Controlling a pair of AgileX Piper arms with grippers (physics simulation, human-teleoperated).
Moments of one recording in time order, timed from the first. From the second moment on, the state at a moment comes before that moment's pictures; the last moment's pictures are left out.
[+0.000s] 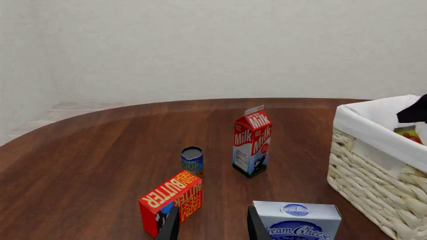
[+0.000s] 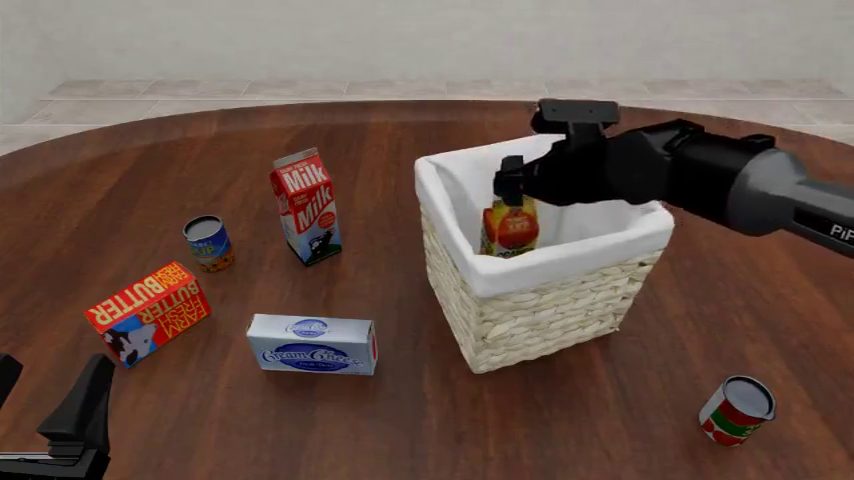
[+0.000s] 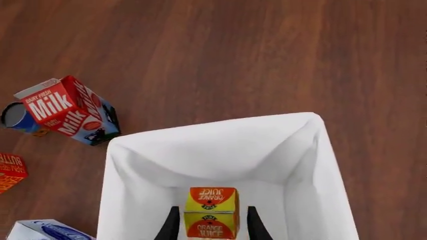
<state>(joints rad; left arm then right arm) 0.00 0.01 0.00 0.00 0.00 0.36 1.69 -1.31 0.39 0.18</state>
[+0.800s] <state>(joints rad) 0.00 0.01 0.00 0.00 0.00 0.38 1.53 -1.46 0.54 0.08</state>
